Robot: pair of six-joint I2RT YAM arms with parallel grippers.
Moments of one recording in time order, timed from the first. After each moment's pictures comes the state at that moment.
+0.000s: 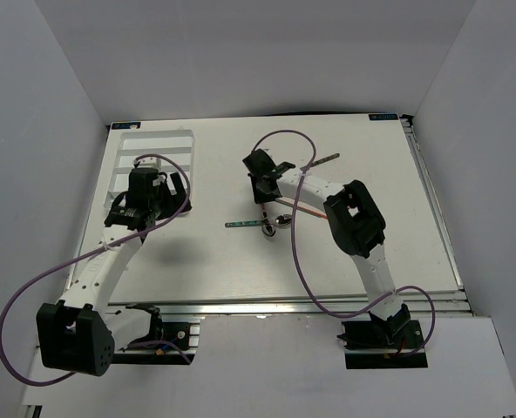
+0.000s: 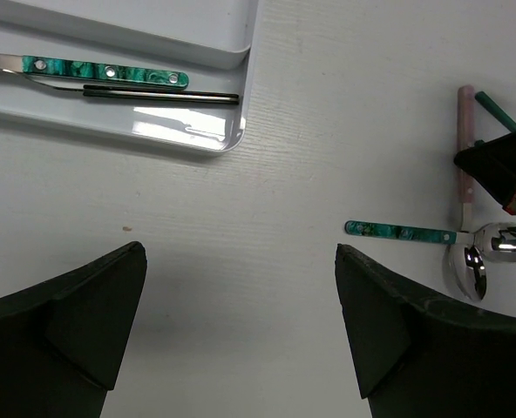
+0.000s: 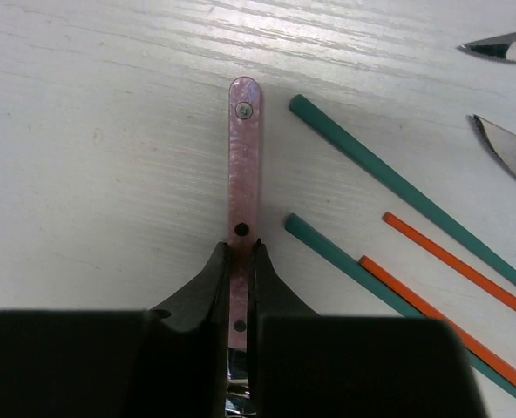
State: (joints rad) left arm -0.16 1.13 0.87 -0.45 -0.09 -0.37; right arm 0.73 2.24 1.75 -0.54 0.21 0.41
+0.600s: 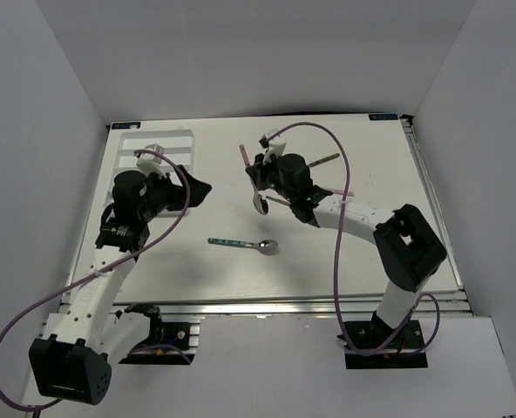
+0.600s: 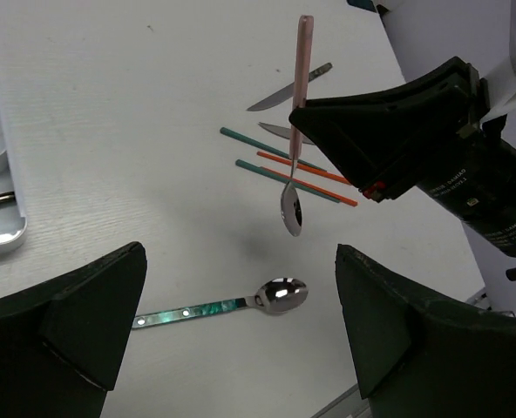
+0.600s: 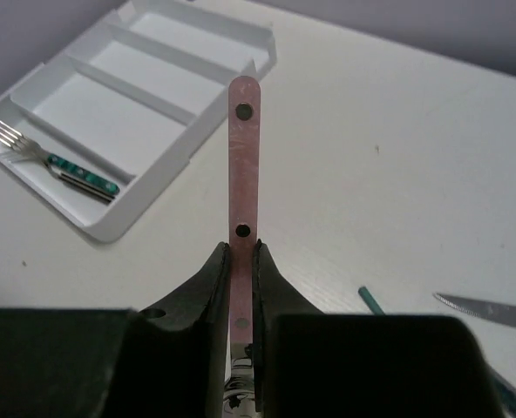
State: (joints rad) left arm -0.16 0.95 0.82 -0.18 0.35 -0.45; right arm 0.75 1.75 1.14 0.41 0.03 0.15
